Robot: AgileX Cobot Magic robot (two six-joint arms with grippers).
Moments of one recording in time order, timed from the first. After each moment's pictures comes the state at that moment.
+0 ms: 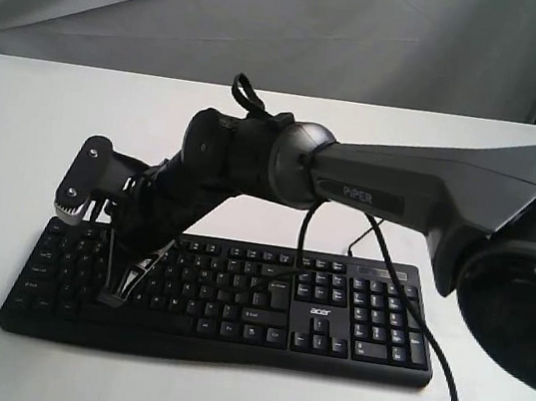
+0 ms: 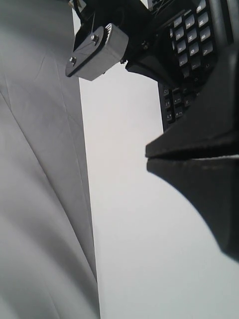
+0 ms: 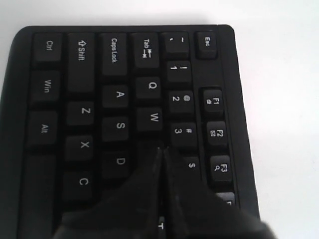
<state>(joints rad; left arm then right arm) -0.17 0.00 0.00 0.04 0.26 -0.02 0.81 2.32 -1.73 0.55 0.61 -1.11</state>
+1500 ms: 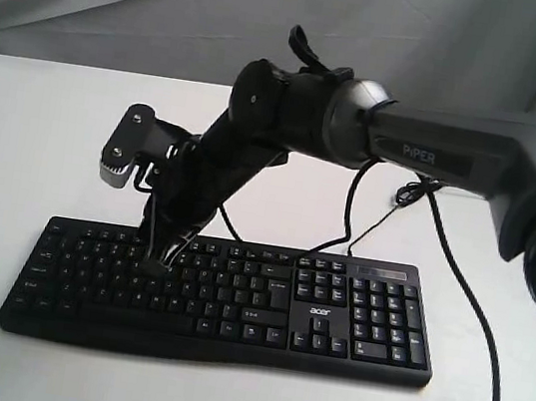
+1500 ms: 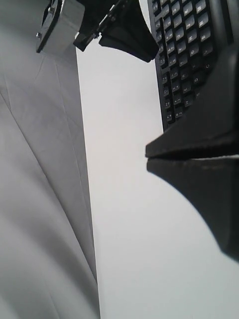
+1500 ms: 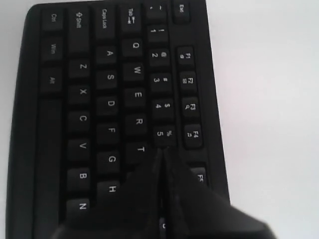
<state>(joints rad) -0.17 0.00 0.00 0.04 0.26 -0.02 0.73 2.25 -1.73 0.54 0.78 -1.10</state>
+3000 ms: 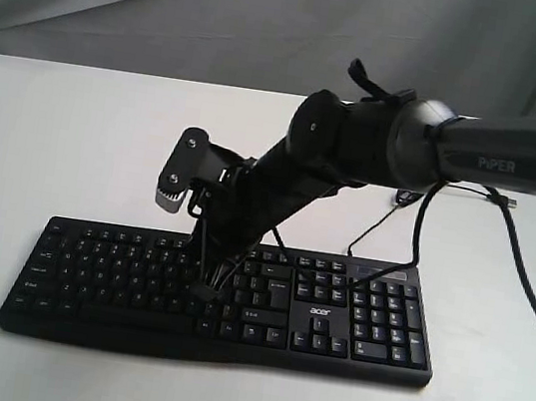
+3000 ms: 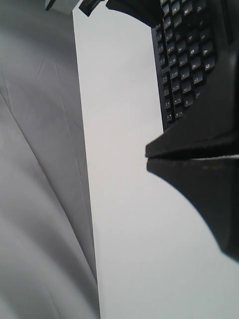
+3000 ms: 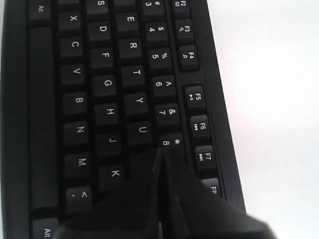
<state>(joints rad) -0.17 0.00 0.00 0.04 0.26 -0.02 0.66 2.12 -1.45 0.62 0.63 -1.23</state>
